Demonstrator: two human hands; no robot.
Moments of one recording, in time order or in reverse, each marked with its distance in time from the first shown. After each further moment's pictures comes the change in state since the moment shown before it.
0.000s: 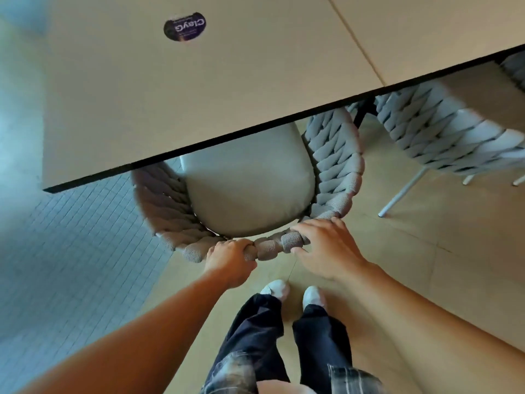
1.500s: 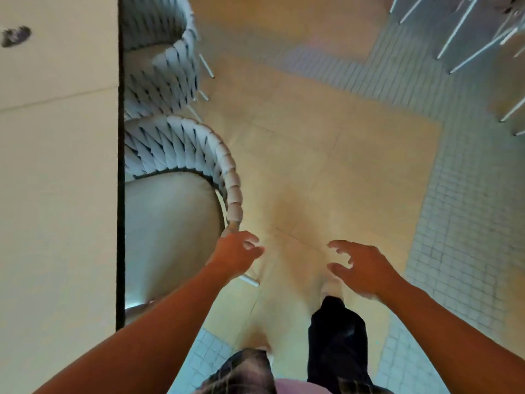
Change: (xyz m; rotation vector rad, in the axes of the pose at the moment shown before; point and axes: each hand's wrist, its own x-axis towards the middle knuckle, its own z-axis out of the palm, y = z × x) left_hand 0.011 -0.145 -0.099 0.488 -0.656 1.029; right_hand -0.122 -0.405 0.236 0.836 0.610 1.502
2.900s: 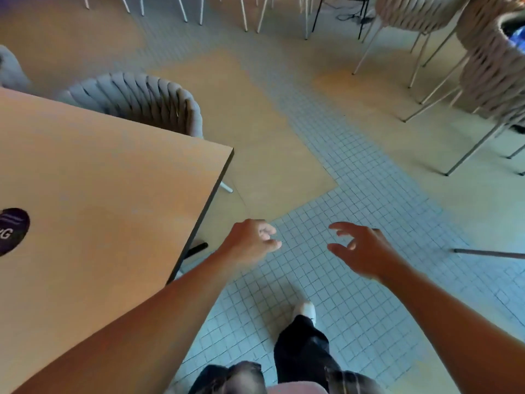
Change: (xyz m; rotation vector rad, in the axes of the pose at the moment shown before) left_hand -0.384 -0.448 -0.152 0.525 -0.735 0.759; right_hand -0.518 -0.379 0.569 0.577 0.579 0.677
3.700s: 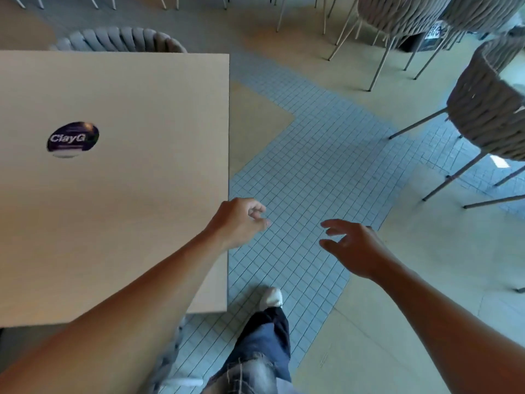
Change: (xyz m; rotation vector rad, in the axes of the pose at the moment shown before) left_hand -0.347 -0.230 -0.020 0.198 -0.159 0.282; right_hand -0.396 -0.128 0.325 0.185 0.241 0.240
